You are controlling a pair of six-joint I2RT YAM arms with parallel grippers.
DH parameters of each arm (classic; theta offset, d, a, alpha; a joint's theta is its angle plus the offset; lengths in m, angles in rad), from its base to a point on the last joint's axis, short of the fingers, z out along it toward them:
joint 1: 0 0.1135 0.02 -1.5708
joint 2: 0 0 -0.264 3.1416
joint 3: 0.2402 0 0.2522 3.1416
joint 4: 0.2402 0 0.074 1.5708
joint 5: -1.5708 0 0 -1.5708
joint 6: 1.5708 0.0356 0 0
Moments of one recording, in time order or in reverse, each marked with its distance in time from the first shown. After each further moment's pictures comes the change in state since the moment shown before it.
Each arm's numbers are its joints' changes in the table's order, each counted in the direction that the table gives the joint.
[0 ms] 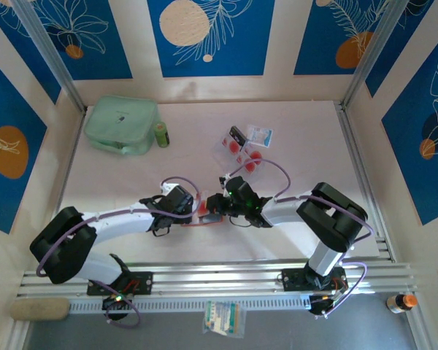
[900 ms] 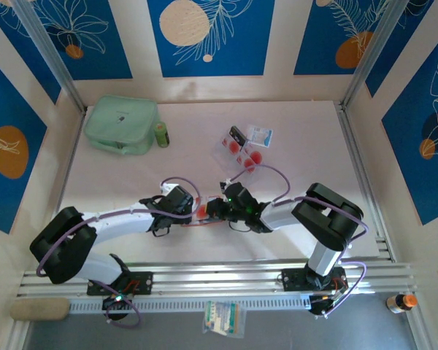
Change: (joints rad) left arm 0.000 0.000 -0.003 -0.001 0.000 0.000; right arm 0.038 0.025 -0.053 -0.078 -0.045 0.060
